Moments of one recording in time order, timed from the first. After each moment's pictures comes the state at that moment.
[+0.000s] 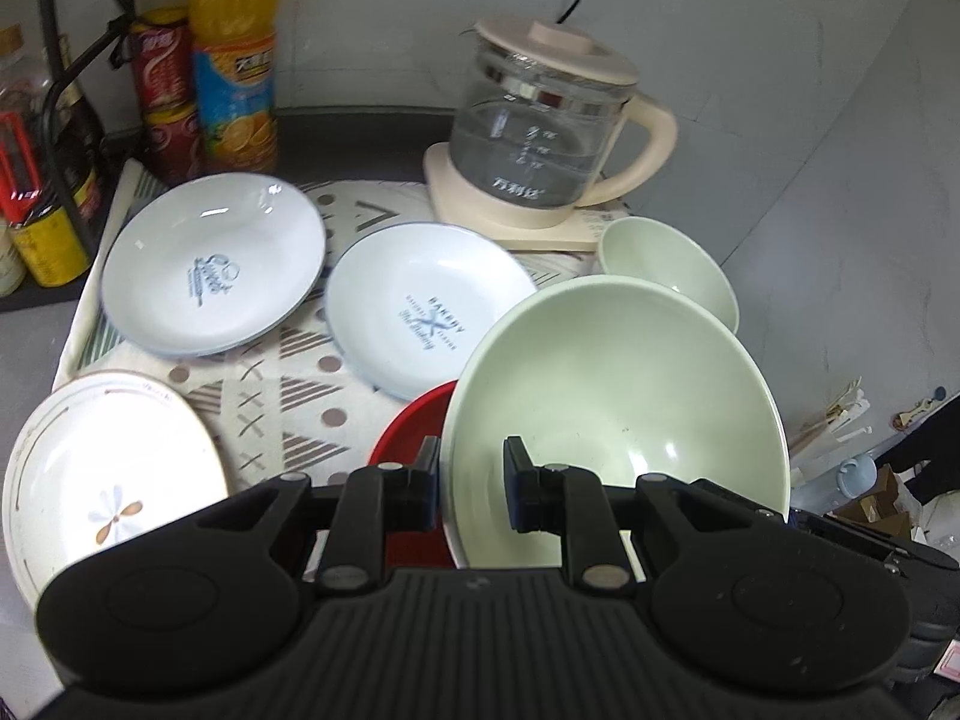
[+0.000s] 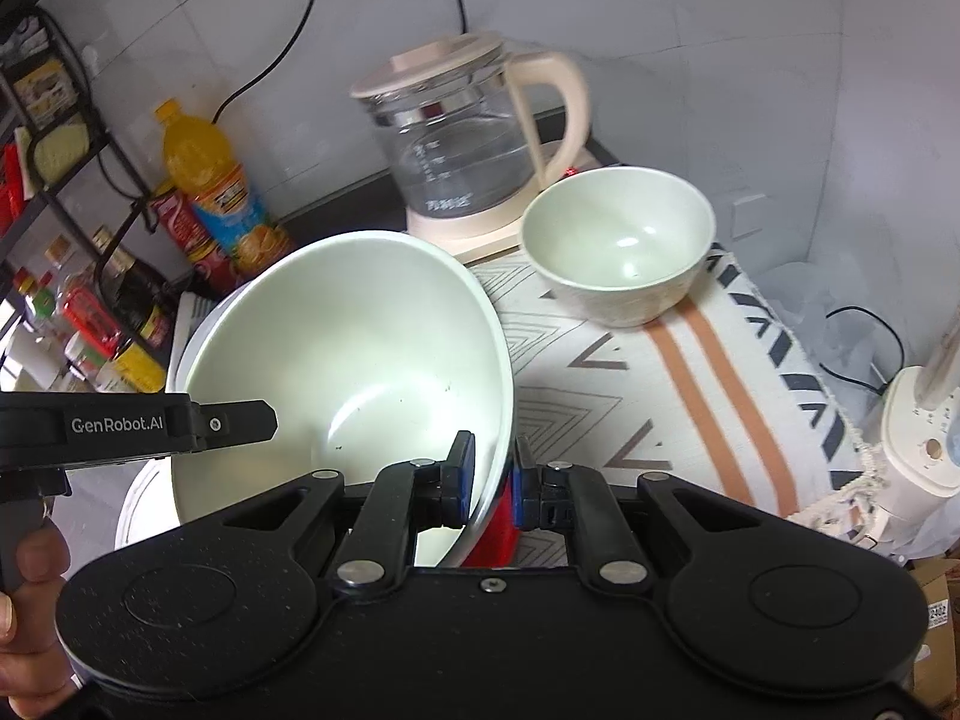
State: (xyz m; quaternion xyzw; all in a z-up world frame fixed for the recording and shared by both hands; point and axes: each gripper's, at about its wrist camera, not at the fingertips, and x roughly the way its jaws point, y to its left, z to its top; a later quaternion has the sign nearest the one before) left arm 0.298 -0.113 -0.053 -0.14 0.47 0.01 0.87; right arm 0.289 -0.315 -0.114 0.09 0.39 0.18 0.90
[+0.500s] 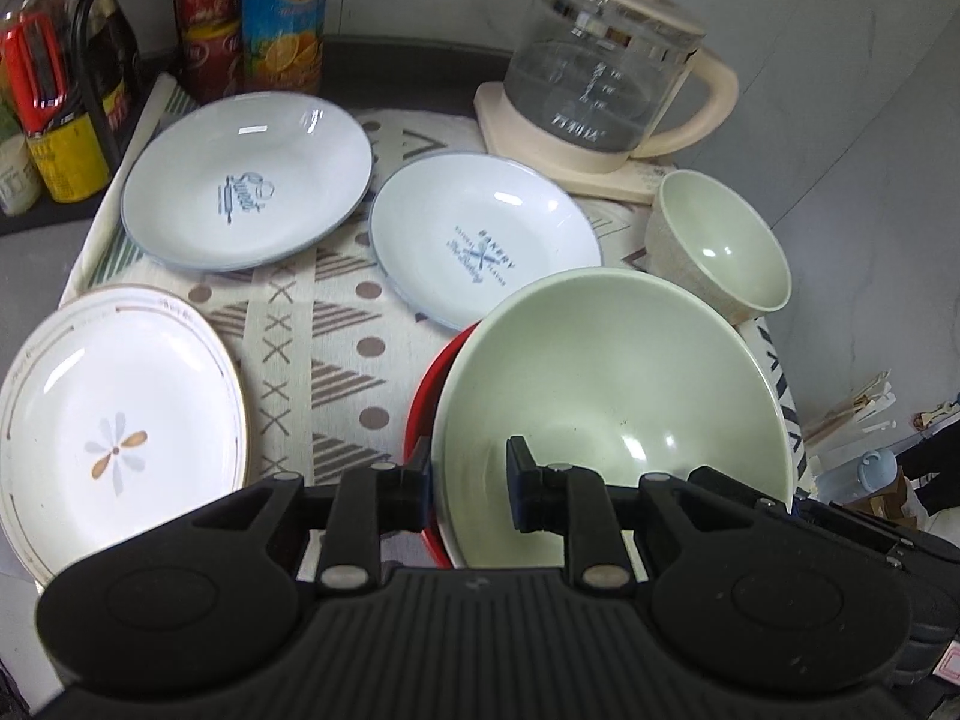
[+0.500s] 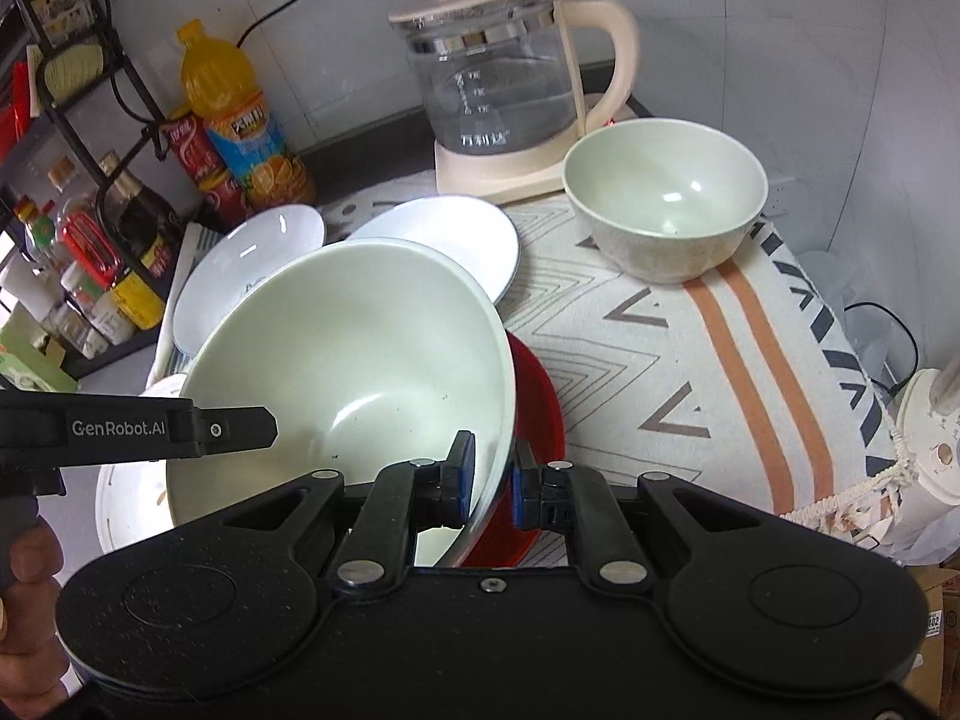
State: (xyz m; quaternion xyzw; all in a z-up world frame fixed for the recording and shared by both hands) left arm 0.292 -0.099 -0.088 -0.16 0.51 0.04 0.85; right arm 0.291 -0.288 -0.137 0.05 0.42 0.20 0.89
